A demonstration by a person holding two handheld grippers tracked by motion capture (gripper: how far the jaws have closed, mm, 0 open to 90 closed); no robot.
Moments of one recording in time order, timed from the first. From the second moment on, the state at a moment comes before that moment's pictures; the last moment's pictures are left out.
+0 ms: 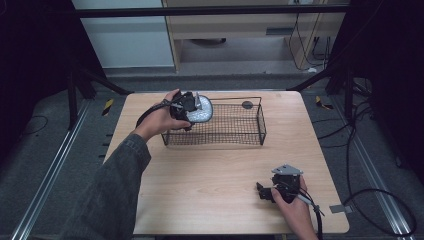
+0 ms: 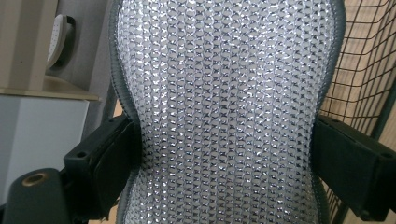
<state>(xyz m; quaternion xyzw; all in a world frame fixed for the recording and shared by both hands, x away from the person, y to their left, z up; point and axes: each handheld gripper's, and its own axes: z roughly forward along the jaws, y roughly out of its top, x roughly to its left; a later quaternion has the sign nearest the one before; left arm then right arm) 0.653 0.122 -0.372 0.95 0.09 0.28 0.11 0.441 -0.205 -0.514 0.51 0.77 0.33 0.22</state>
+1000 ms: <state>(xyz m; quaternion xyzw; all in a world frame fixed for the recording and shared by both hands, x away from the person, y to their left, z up) 0.666 0.127 -0.385 0.95 0.13 0.26 0.13 0.441 -0.205 -0.514 0.51 0.77 0.33 0.22</state>
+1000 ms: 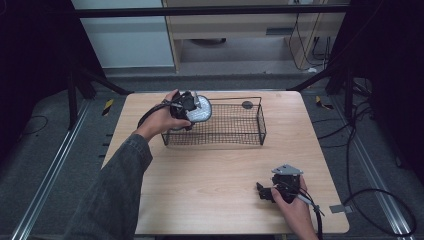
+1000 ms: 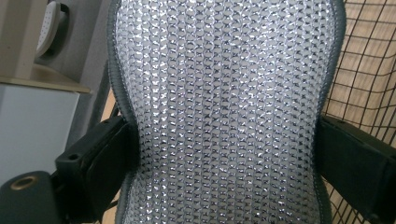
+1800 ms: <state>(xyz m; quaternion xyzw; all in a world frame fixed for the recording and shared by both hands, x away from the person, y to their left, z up) 0.660 0.130 -0.384 0.95 0.14 0.24 0.15 0.441 -0.205 -0.514 0.51 0.76 0.33 0.22</state>
